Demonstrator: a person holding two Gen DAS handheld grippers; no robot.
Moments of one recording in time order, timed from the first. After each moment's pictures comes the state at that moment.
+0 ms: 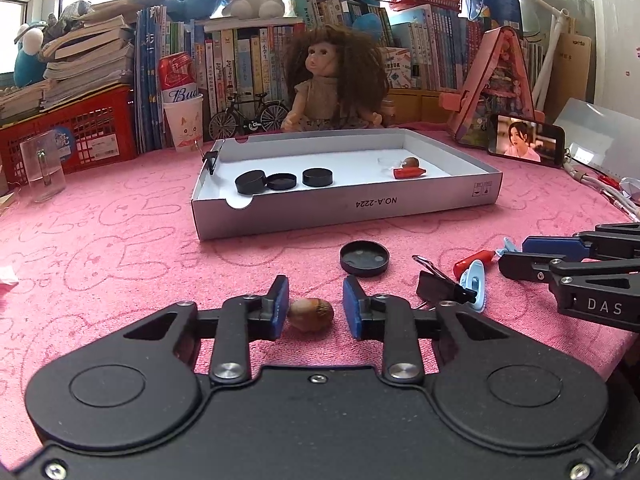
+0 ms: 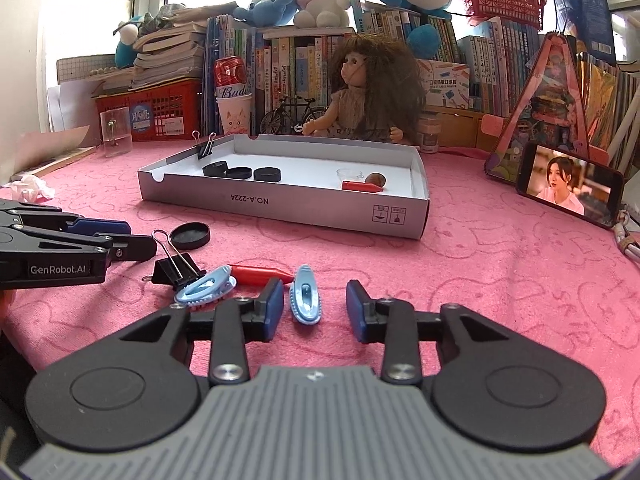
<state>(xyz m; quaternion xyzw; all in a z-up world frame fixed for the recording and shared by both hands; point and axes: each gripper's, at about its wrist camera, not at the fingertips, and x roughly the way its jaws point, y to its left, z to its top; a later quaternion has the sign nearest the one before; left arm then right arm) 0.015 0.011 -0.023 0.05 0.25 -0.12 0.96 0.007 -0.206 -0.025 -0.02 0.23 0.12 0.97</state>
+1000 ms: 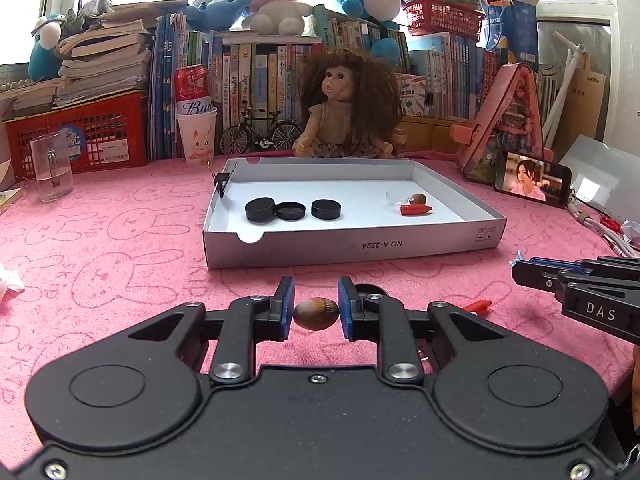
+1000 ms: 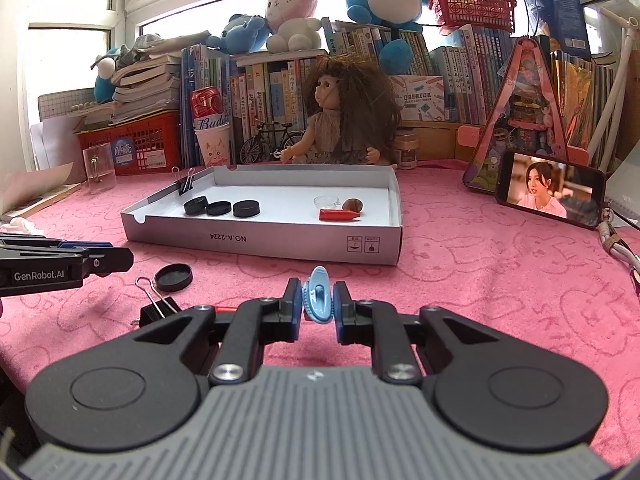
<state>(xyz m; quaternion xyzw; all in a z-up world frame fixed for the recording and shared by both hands) 0.025 0.019 0.004 0.01 0.24 -0.11 0.96 0.017 -0.221 -0.009 0.02 0.21 0.09 0.97</state>
